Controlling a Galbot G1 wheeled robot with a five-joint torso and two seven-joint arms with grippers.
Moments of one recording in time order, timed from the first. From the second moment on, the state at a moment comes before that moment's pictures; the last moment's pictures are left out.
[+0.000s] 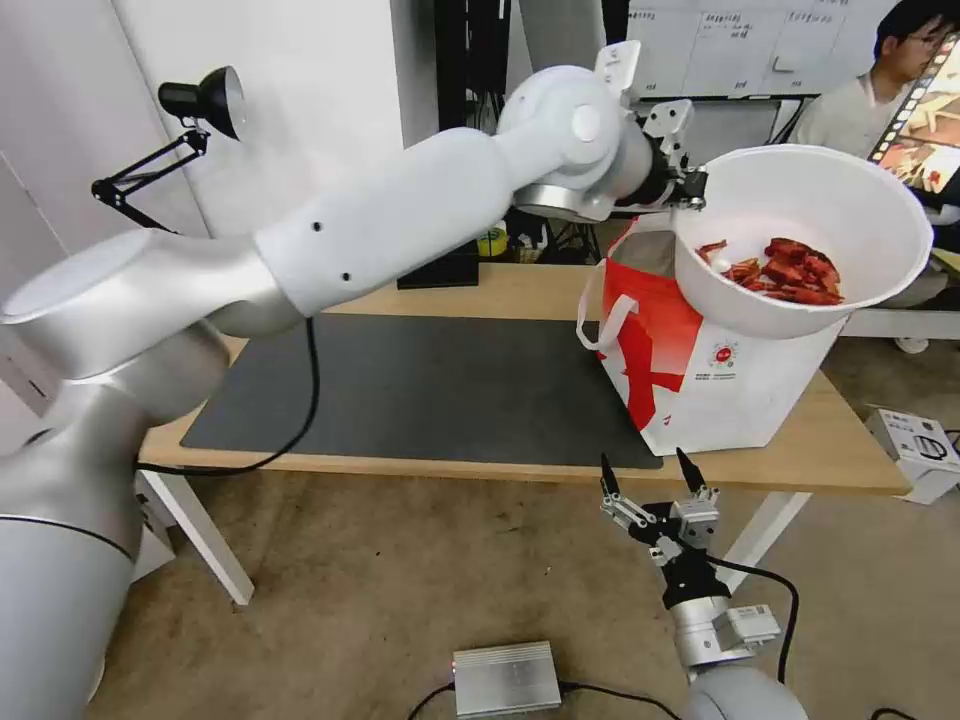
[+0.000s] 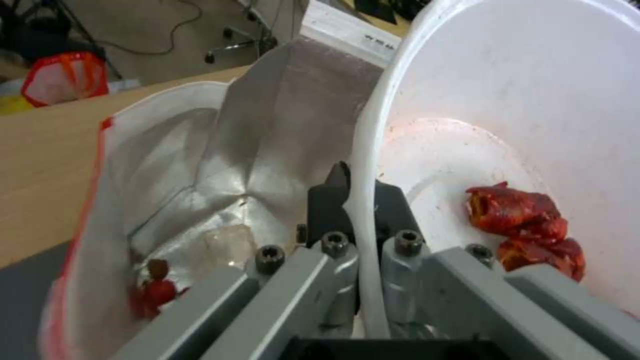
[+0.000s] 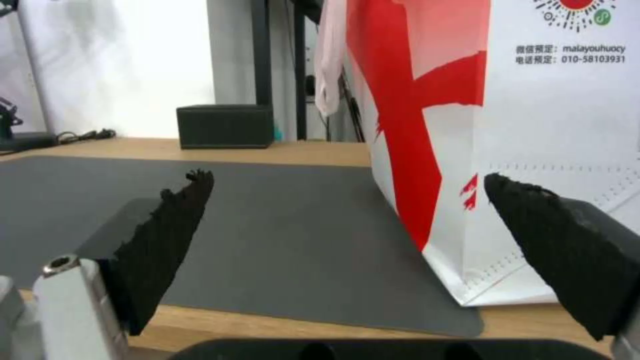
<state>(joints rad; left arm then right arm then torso) -0.51 -1.47 0.74 -1.24 -1.96 0.57 -0.48 -1.63 1.30 0.43 2.09 0.17 0.21 0.10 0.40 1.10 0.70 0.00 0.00</state>
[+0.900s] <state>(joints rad) -0.47 -1.60 0.62 -1.11 -1.95 0.48 -0.74 -1.63 1.30 0.43 2.09 0.17 0.21 0.10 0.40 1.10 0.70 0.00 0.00</state>
